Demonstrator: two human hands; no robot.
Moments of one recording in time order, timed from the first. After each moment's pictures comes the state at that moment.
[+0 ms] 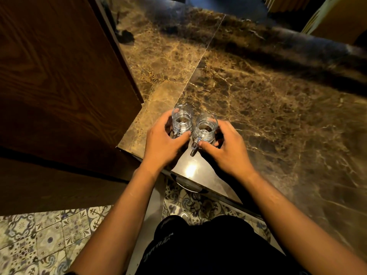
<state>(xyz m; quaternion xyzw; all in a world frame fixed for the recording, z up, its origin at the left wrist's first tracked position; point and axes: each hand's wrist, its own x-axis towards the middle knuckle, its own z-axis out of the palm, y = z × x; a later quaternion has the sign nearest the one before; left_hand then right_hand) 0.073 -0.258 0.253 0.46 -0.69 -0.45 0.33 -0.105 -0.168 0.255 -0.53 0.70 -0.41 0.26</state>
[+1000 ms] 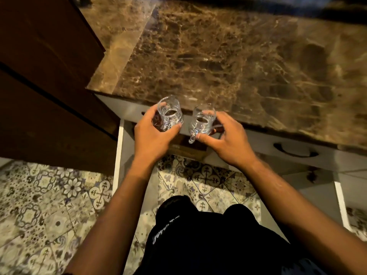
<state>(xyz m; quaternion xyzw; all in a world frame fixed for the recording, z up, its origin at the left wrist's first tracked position) 0.088 -0.032 0.262 0.49 -0.67 -0.45 0.32 -0.095 0.077 0.253 -0.49 0.70 -0.44 0.27</state>
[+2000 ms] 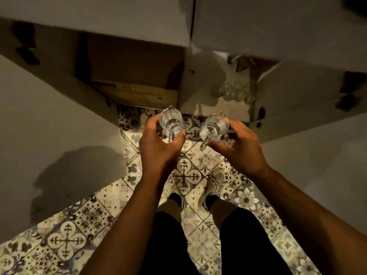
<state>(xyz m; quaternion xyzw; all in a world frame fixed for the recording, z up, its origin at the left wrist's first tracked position) 0.062 0.118 -0.063 0.56 -0.64 -0.49 0.19 -0.106 0.245 -0.064 -0.39 0.80 -0.35 0.30</state>
